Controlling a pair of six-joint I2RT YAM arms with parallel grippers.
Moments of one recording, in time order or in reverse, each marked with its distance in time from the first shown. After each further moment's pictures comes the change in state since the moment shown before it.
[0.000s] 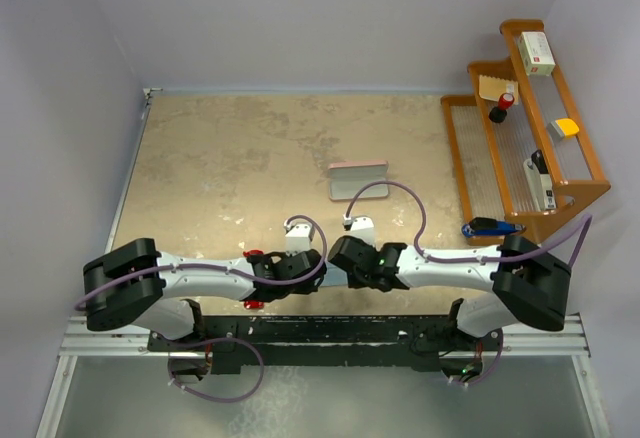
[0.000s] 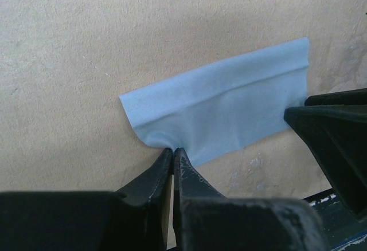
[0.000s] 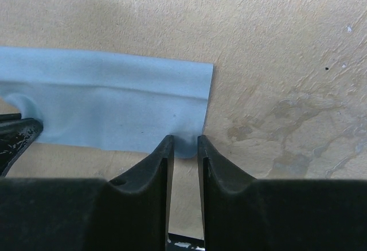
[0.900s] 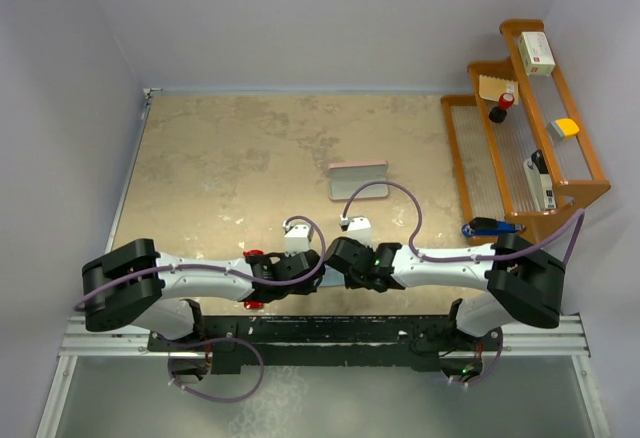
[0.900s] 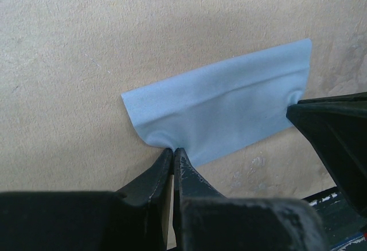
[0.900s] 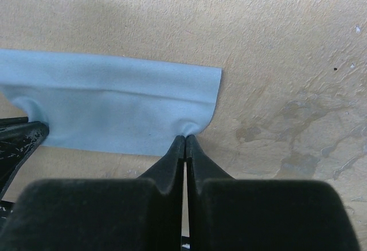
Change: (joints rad) left arm 0.005 -0.006 -0.014 0.013 0.005 0.000; right arm 0.024 0.034 0.027 -0.010 0.019 0.022
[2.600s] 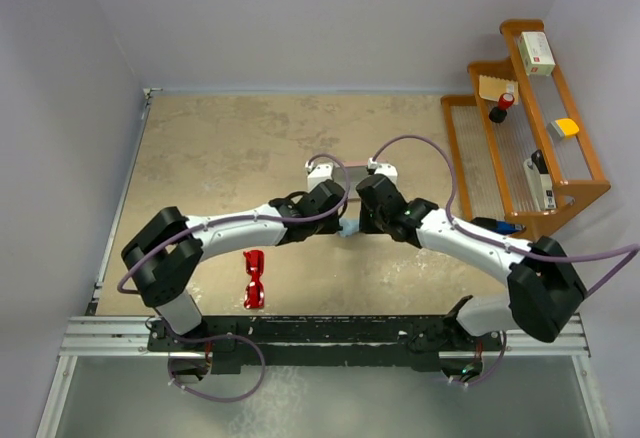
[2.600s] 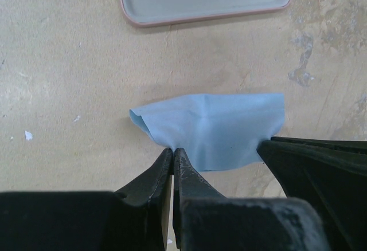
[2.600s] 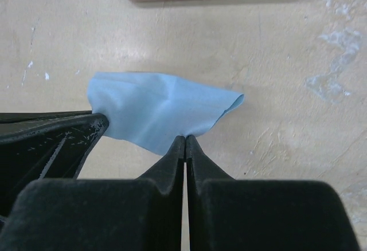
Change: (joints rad) left arm 0.264 0.255 0.446 -0.040 0.084 0.215; right arm -0.409 -0.101 0.122 0.050 -0.123 -0.255
